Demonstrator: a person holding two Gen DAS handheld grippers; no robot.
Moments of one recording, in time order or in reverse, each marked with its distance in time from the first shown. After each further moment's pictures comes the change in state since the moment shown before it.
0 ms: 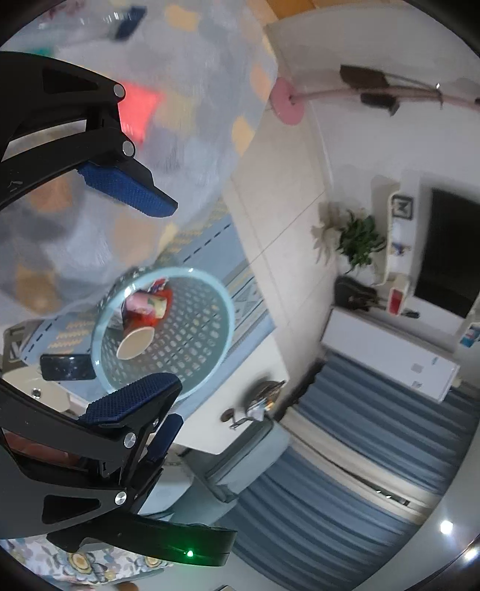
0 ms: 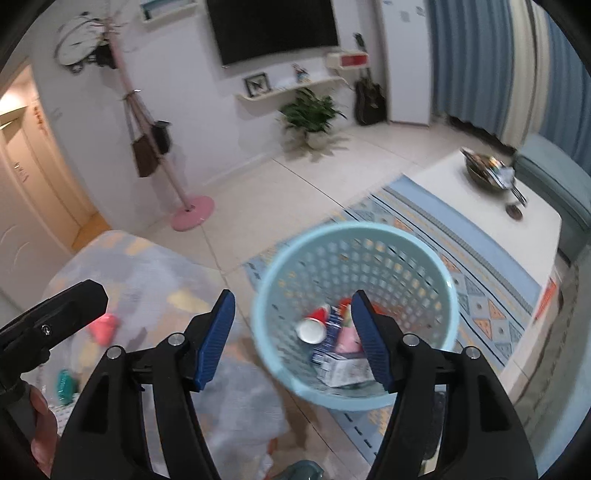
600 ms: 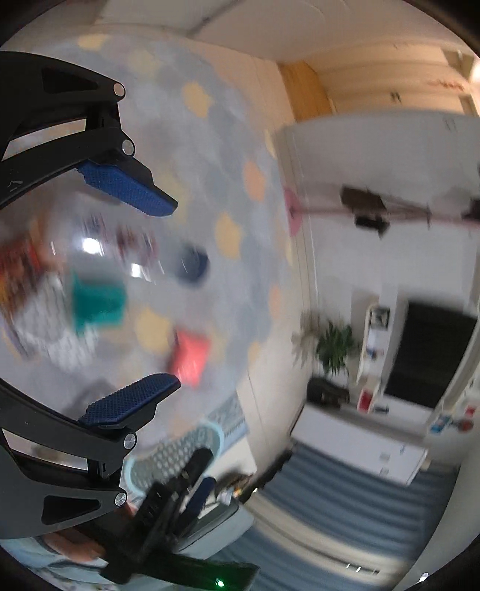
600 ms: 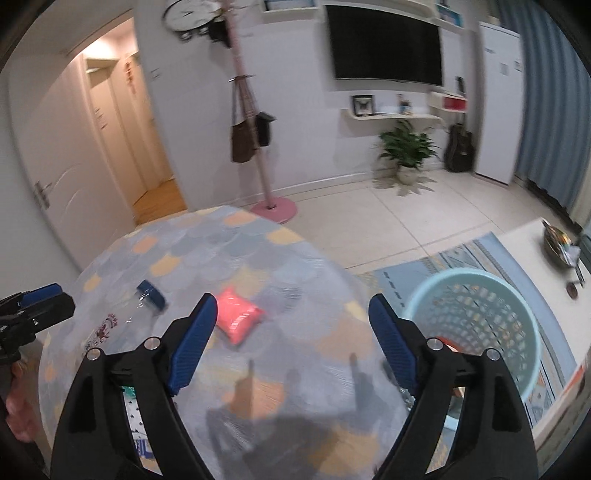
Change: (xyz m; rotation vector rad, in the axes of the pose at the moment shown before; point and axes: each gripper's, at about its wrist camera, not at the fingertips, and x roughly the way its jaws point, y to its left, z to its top) left arm -0.143 0.144 -0.050 -0.149 -0.061 0.351; right arm 0.002 0.145 -0.022 -0.285 -0.052 0.235
